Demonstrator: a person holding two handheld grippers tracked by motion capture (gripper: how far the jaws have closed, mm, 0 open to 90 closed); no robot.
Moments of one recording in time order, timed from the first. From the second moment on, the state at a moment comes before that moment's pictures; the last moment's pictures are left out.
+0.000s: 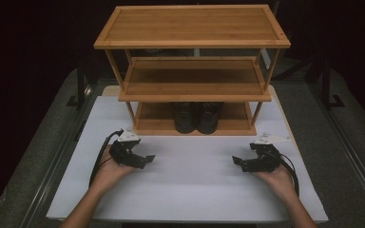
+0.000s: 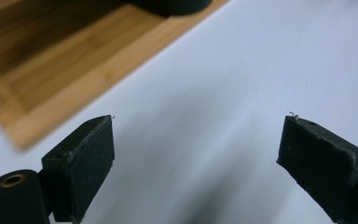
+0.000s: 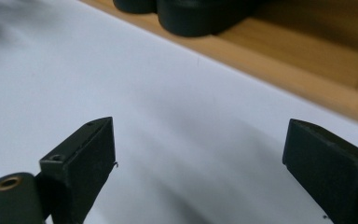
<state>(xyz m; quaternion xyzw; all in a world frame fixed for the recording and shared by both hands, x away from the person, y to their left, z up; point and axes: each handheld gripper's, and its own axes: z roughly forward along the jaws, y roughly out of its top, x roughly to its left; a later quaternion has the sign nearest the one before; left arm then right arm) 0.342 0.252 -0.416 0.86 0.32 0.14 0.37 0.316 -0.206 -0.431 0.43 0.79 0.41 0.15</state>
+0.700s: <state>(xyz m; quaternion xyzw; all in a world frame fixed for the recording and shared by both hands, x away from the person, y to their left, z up) 0.277 0.319 -0.441 0.86 0.36 0.16 0.33 0.256 -0.247 -0.453 0.47 0.79 0.35 0.17</state>
